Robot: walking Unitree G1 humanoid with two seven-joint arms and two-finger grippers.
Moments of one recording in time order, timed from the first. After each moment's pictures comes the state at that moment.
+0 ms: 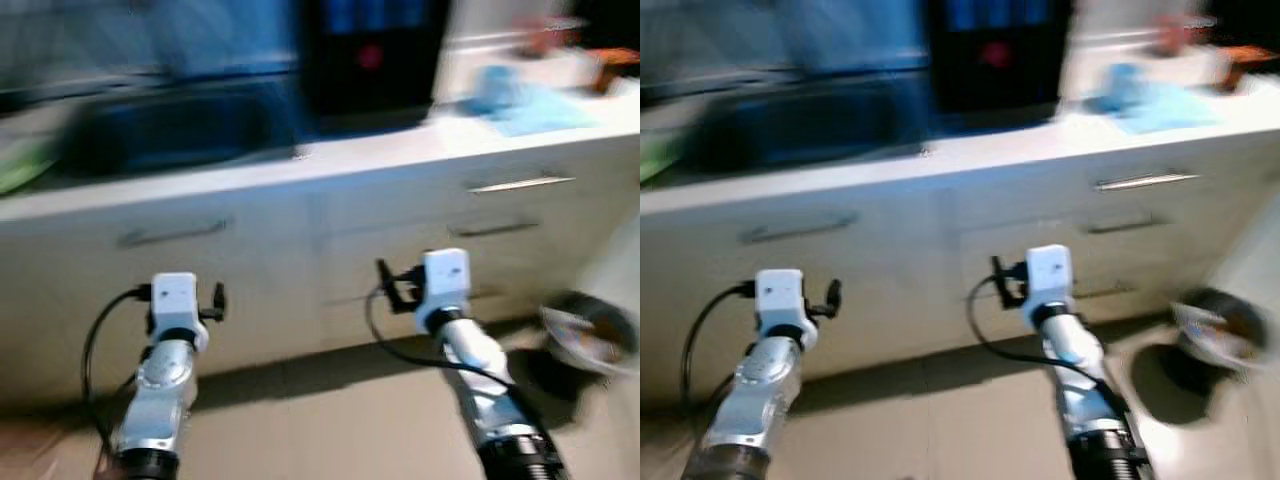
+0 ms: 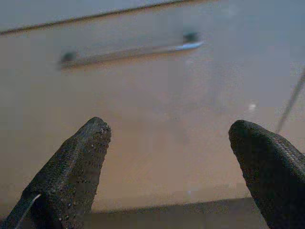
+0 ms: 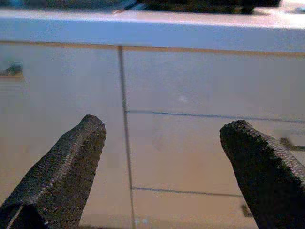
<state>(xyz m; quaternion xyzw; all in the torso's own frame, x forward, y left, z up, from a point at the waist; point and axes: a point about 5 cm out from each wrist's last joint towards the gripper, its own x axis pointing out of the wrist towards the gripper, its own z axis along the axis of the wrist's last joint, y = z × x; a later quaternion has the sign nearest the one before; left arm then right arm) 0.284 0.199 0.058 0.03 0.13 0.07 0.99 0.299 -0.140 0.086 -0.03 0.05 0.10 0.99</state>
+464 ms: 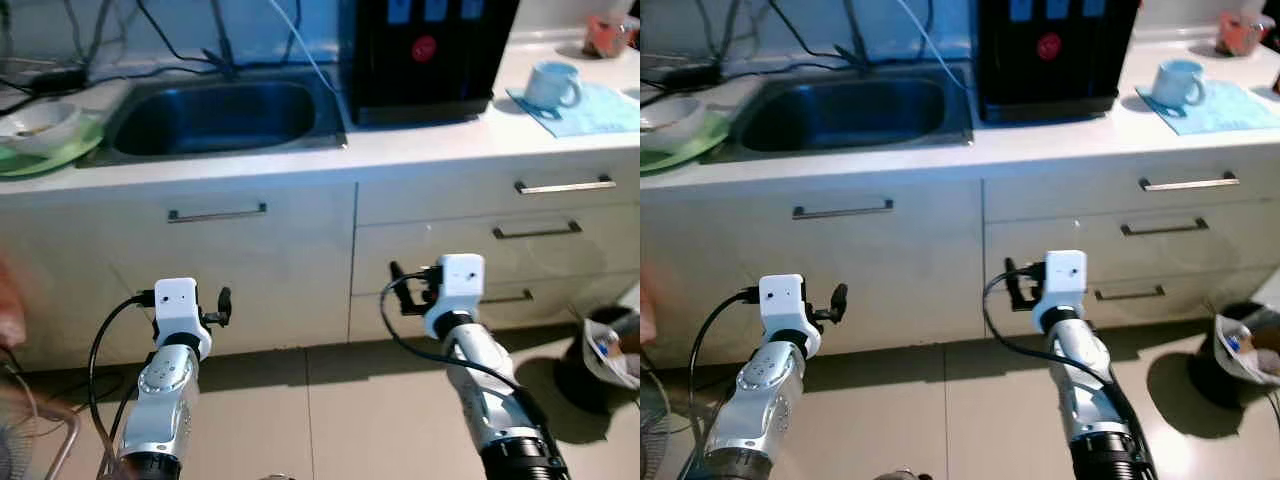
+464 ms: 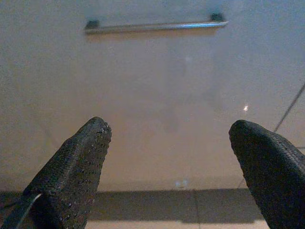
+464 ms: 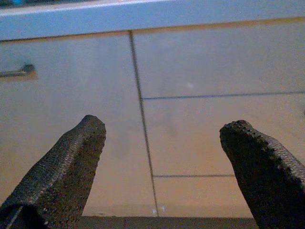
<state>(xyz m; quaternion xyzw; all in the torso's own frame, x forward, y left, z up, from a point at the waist) 0.281 0.196 0.055 -0.01 0.12 0.05 0.99 0.297 -0.148 0.079 0.03 0.07 0.06 0.99</state>
